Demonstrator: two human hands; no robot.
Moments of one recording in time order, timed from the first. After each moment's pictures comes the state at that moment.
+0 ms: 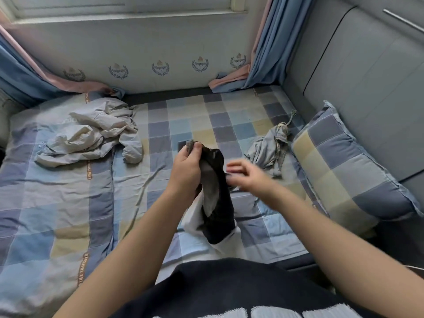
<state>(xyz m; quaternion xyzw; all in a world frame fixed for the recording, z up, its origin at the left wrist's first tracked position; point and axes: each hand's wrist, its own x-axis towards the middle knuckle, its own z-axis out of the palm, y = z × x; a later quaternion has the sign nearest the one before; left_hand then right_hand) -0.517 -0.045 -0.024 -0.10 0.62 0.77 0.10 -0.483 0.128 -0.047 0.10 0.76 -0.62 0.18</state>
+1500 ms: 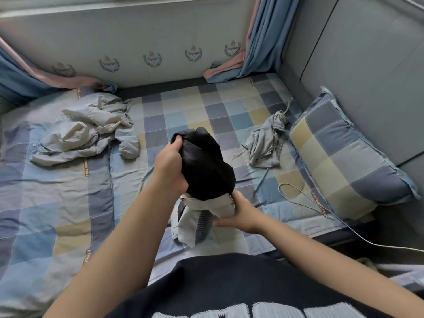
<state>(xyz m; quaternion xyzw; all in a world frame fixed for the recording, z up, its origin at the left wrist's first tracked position) -0.534 -0.061 -0.031 -0.24 0.50 0.82 0.16 -0.426 0.114 -0.131 0.06 0.84 -0.48 0.26</state>
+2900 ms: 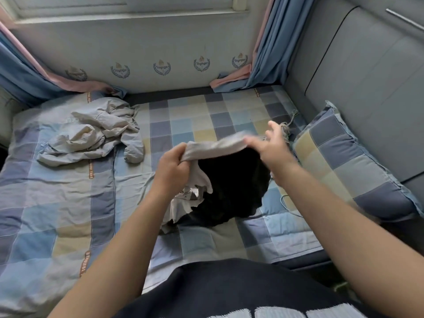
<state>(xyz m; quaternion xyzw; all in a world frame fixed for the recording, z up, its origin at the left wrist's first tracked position) -0.539 -0.095 -0.049 0.11 0.85 0.51 -0.01 -0.510 0.145 0.001 0.21 0.75 -0.63 0.01</state>
